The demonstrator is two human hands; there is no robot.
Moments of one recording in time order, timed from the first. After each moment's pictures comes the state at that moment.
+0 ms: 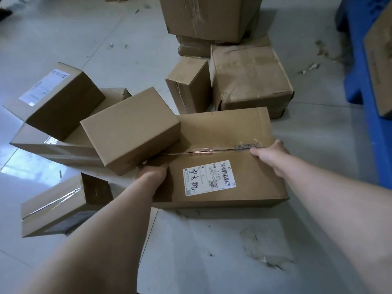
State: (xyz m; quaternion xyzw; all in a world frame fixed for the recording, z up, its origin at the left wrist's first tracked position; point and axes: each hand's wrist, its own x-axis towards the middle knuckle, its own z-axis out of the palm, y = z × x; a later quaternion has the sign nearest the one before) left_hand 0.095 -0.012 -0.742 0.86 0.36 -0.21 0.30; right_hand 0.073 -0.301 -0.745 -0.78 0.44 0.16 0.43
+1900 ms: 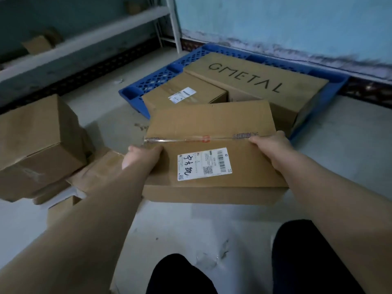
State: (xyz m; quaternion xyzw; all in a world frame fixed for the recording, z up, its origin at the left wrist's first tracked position) left_hand 0.068 -0.309 -0.486 0.93 -0.20 -0.19 0.23; right_hand -0.214 -0.423 -0.495 -0.47 0.72 -0.23 0.45
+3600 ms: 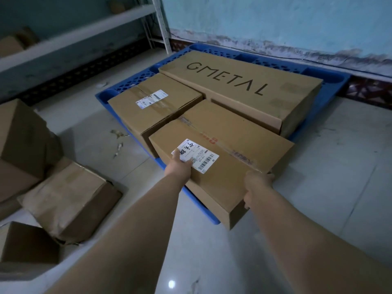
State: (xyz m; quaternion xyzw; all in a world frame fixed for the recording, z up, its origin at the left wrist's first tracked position) left_hand -0.069 -0.468 -0.615 0.86 -0.30 -0.32 0.26; right_hand -0.232 -0.527 -0.650 -0.11 0.69 -0.33 0.63
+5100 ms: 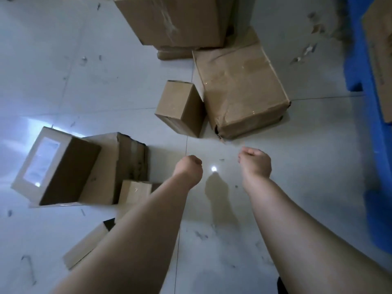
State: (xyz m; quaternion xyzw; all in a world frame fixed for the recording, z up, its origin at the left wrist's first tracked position) left_hand 0.205 -0.109 -0.670 0.90 0.10 -0.37 0.22; right_hand 0.152 -0.250 -0.694 -0.57 0.57 0.03 0.59
